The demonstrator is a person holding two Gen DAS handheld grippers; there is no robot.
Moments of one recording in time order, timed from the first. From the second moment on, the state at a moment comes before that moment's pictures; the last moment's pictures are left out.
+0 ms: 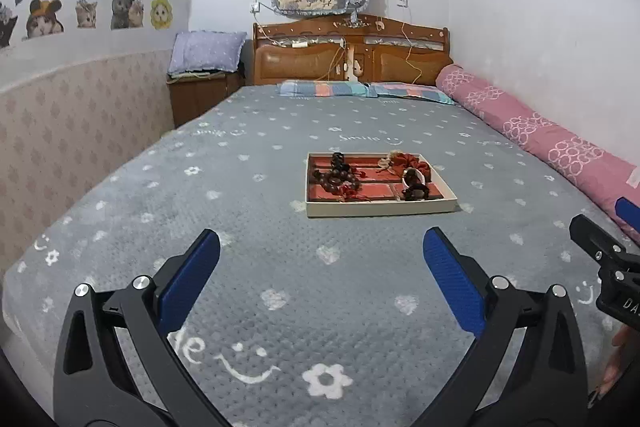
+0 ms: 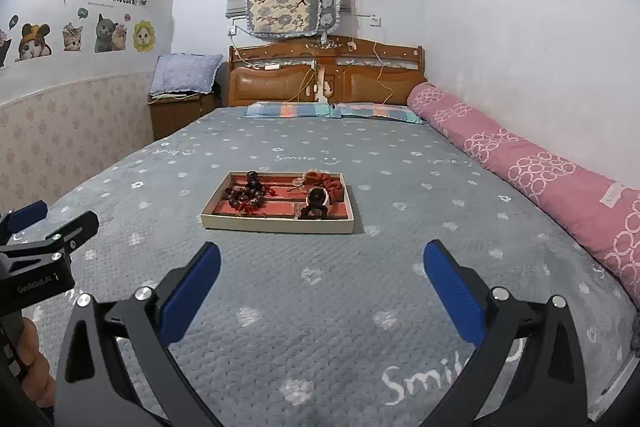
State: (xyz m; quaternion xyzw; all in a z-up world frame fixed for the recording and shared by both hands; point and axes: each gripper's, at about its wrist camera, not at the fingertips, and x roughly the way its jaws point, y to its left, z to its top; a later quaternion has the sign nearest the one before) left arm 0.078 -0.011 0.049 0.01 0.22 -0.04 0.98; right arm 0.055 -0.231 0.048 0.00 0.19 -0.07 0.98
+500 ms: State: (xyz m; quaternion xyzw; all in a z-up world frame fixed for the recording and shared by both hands) left arm 0.077 -0.008 0.050 0.00 0.22 -0.03 0.98; right arm 0.054 -0.227 0.050 0.00 0.19 -0.07 0.98
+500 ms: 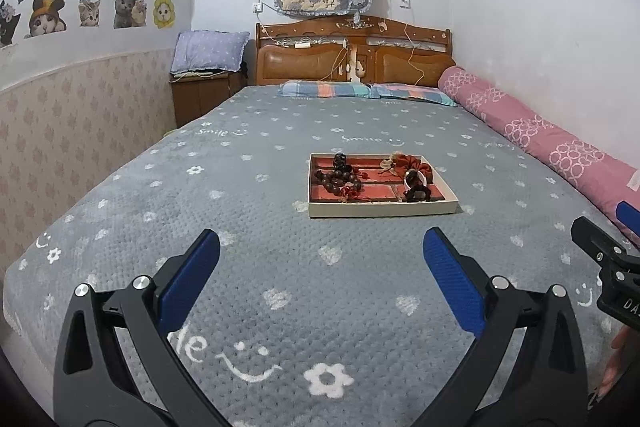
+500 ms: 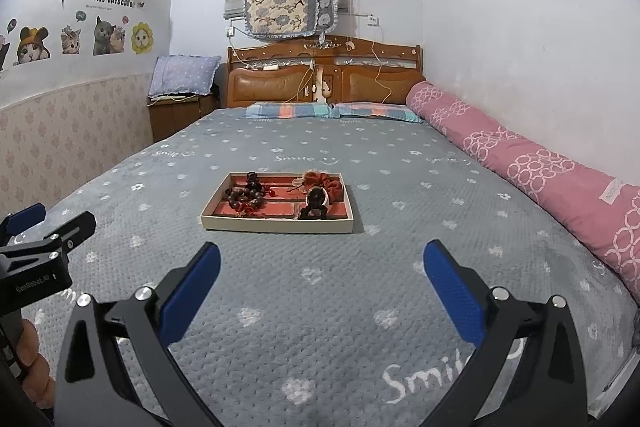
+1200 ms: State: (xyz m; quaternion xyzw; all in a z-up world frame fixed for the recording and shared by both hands) left arm 0.072 -0.010 0.053 0.00 0.21 -0.04 0.98; right arm 0.051 -0.227 0.050 0.00 0.19 -0.07 0.98
